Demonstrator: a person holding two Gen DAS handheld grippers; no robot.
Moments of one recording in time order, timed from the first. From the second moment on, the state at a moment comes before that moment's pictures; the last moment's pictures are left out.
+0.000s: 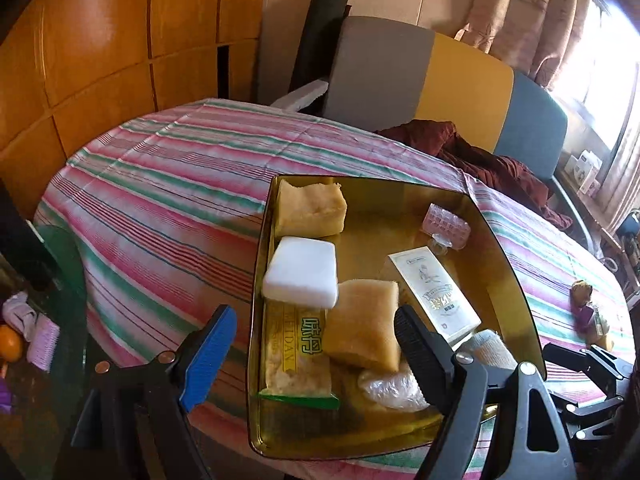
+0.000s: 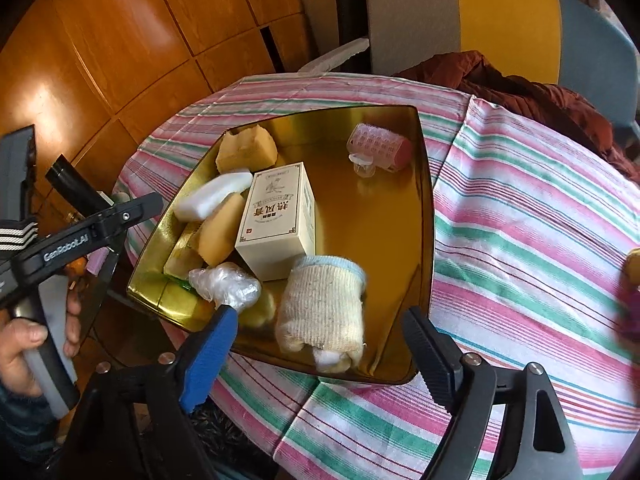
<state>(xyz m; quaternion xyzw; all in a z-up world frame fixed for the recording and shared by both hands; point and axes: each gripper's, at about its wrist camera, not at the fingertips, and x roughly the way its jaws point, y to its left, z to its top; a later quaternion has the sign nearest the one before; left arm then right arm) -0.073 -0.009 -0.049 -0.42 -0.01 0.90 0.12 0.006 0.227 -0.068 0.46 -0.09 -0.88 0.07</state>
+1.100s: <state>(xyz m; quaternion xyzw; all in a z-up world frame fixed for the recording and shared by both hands) -0.027 0.026 -0.008 -0.32 0.08 0.93 0.13 0.020 0.244 -0.060 0.43 -0.10 -0.89 0.04</state>
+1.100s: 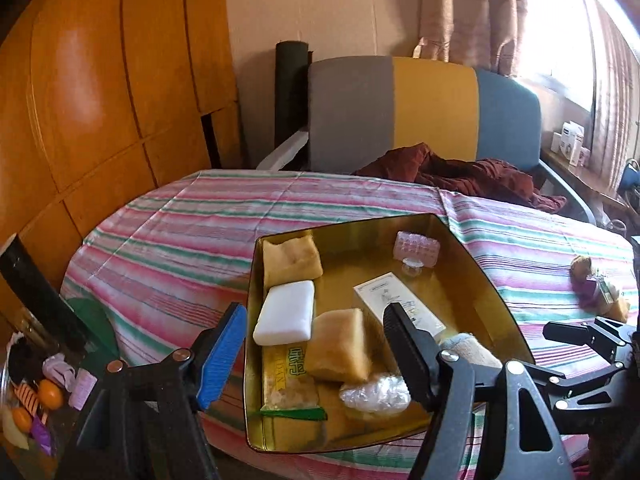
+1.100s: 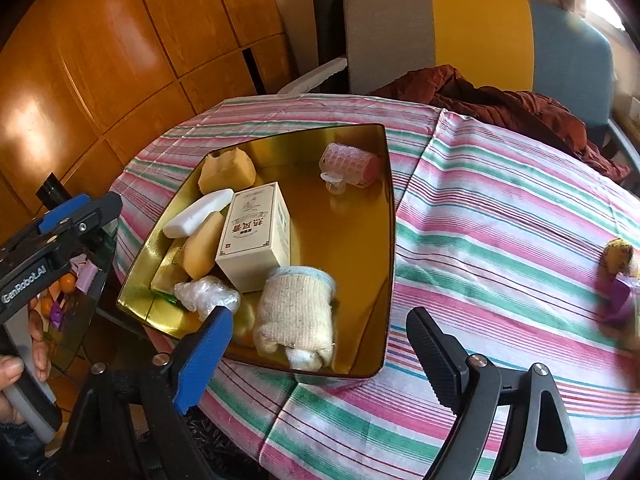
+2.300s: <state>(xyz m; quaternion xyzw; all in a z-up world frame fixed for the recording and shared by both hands) 0.012 0.146 0.001 -0.30 0.17 0.88 0.31 0.108 0.452 -0.061 0.43 -0.20 -0.86 -0.19</state>
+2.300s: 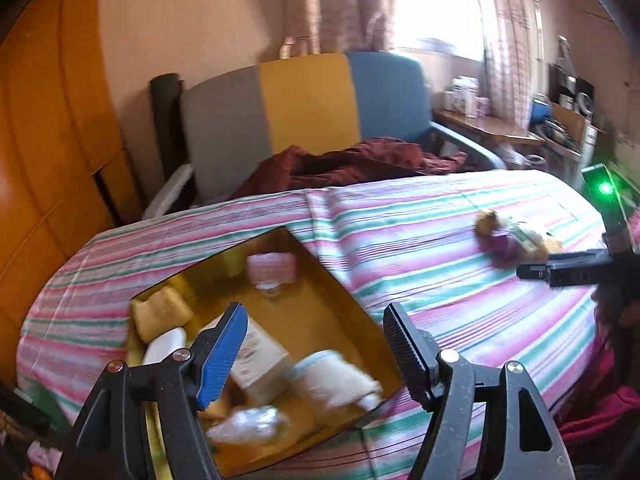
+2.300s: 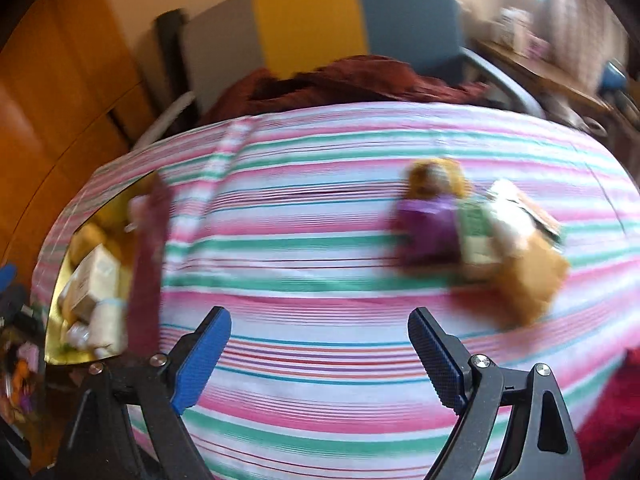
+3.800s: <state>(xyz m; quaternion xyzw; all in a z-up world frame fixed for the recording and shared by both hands) -0.029 0.478 -0.120 -0.56 0.05 0.67 0.48 0.179 0.596 -0.093 0.39 -0.34 -0.80 -0.29</state>
